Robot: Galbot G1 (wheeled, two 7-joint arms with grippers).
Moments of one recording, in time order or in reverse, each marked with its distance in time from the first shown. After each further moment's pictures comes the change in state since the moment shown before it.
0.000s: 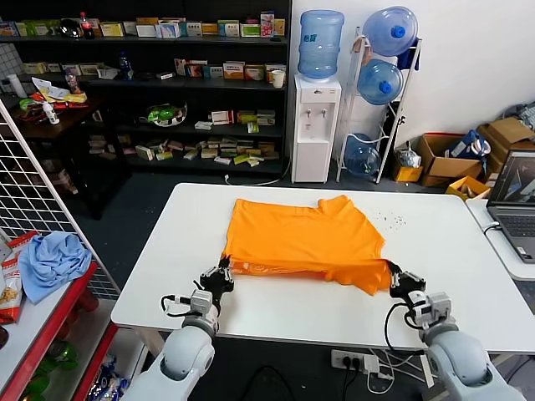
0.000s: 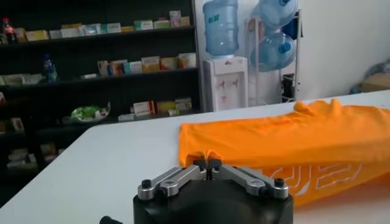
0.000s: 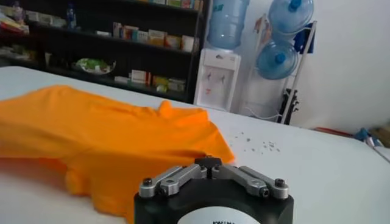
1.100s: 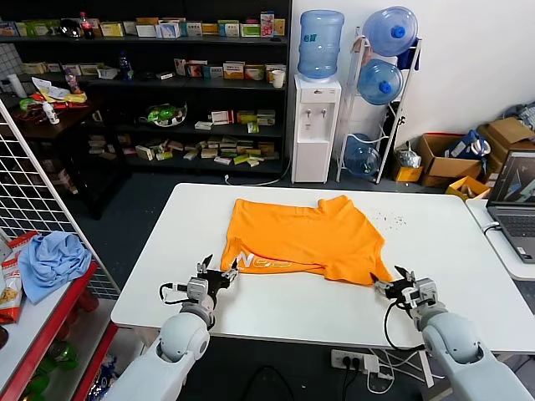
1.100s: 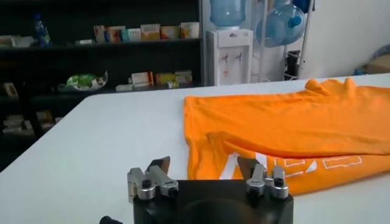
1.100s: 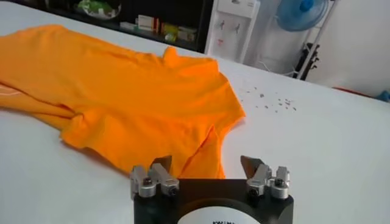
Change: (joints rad) left arm -0.051 0.052 0.019 0.029 -0.176 0.113 -0.009; right arm -0.004 -0.033 0.002 0.011 0.005 -0.246 -0.045
